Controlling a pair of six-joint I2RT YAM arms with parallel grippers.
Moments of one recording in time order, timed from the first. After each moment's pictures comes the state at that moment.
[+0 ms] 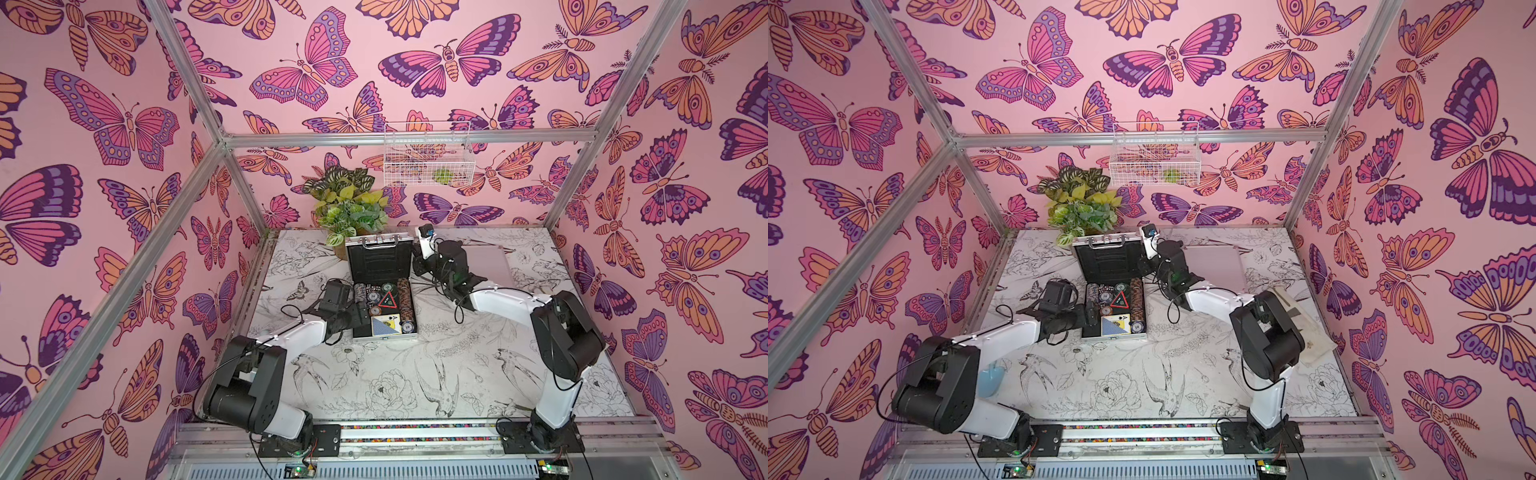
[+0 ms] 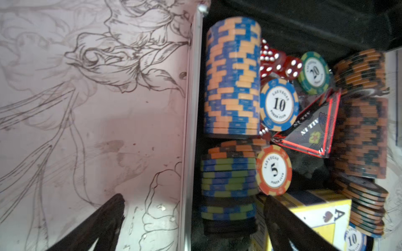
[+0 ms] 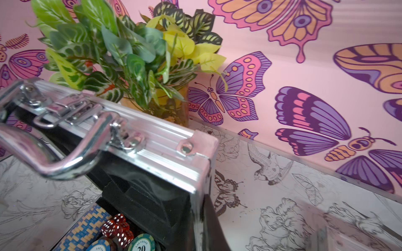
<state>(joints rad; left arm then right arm) -0.32 1.49 0.73 -0.19 0.04 -0.51 0.58 1.84 1.18 0.44 0.06 0.02</state>
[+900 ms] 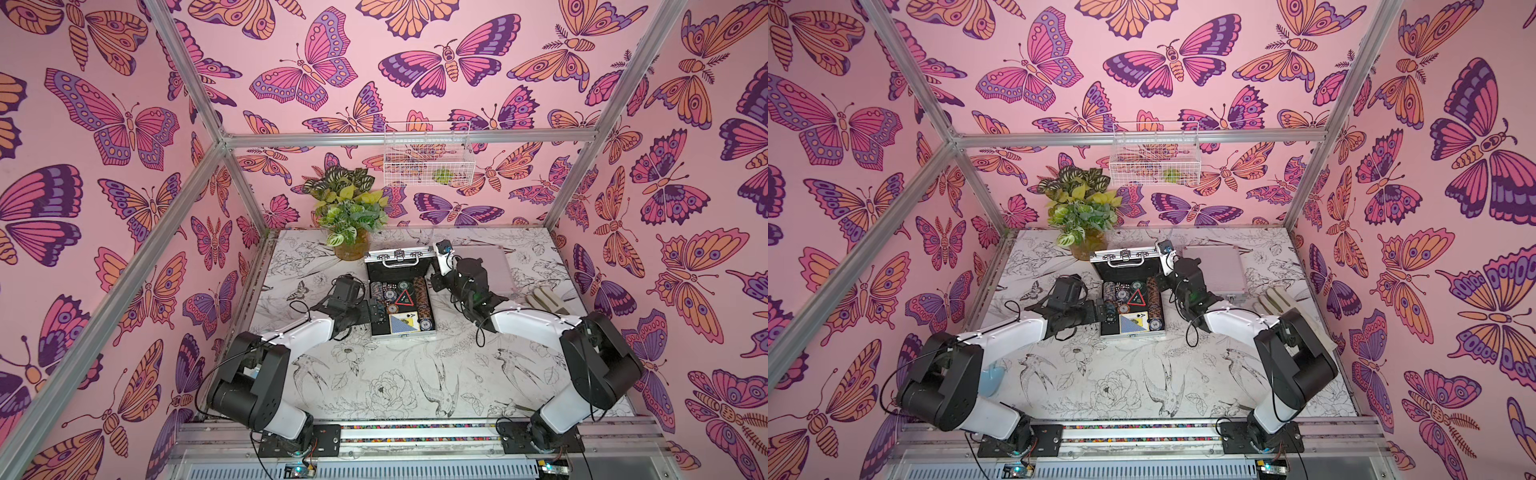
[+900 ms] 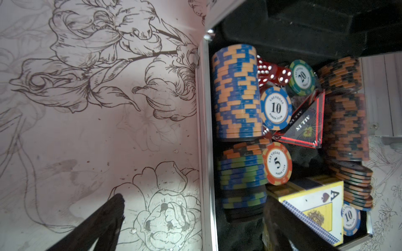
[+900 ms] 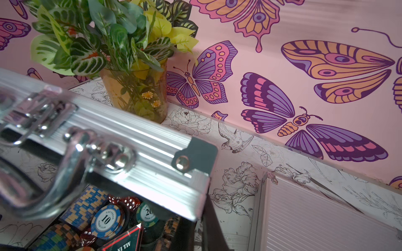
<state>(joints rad) -0.39 1.51 0.77 -0.18 0.03 -0.51 0.60 1.62 0.89 0.50 0.14 -0.06</state>
